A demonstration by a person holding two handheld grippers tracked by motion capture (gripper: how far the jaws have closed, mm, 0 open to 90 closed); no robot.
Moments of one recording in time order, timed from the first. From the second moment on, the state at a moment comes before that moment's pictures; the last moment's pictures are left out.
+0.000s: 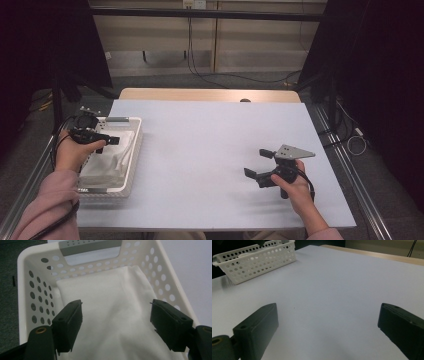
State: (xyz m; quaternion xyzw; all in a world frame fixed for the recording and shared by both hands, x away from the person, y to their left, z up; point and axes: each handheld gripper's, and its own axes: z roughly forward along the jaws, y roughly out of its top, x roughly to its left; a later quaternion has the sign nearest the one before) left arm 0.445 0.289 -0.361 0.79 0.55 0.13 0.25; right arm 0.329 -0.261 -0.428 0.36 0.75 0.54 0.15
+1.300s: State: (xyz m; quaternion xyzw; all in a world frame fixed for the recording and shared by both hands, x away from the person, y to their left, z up) left arm 0.428 0.220 -0.342 0.83 0.45 0.11 0.32; right arm 0.329 -0.261 -0.429 0.36 0.75 0.54 0.14
